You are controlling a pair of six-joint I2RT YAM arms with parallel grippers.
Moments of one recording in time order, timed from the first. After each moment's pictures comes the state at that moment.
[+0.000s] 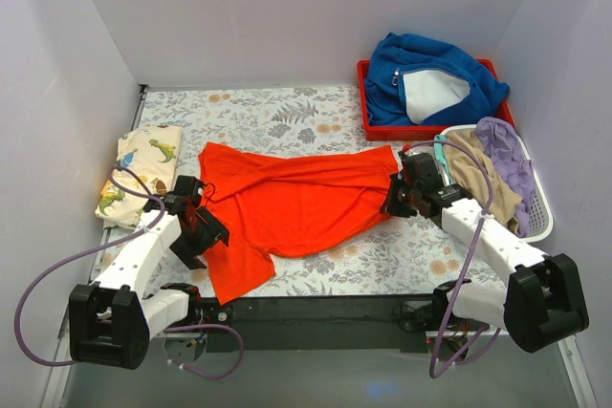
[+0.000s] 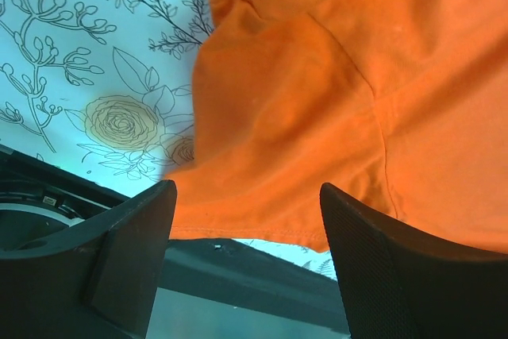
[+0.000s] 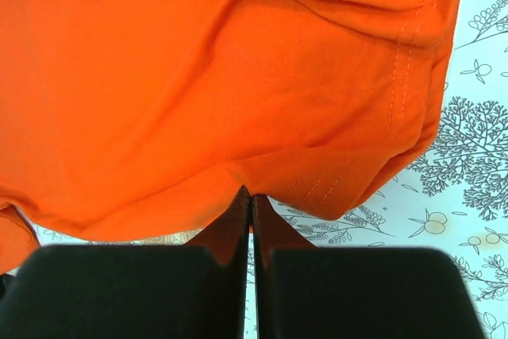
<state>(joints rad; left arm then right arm) -0.13 1.08 0.67 -1.03 -0.01 -0.93 0.40 1.17 0.71 -0.46 -0.10 0.50</state>
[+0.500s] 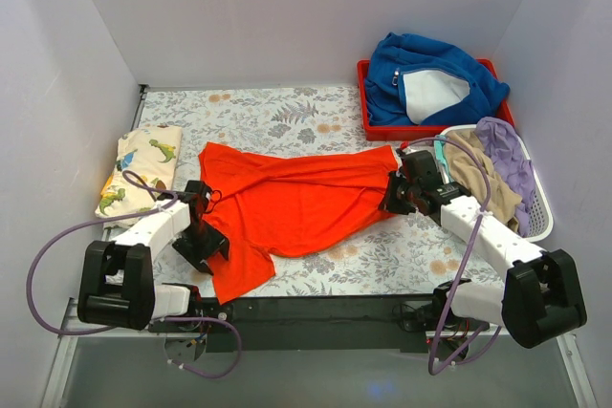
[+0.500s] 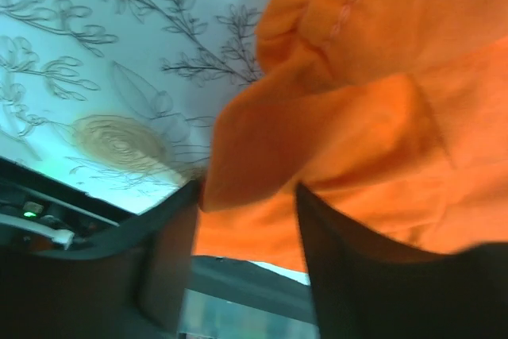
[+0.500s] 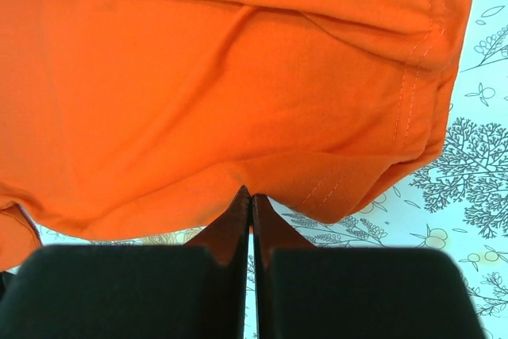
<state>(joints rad) -0.13 1.28 0.62 -0.96 -0.01 -1.01 0.39 1.20 0.72 -0.43 -0.12 0.47</state>
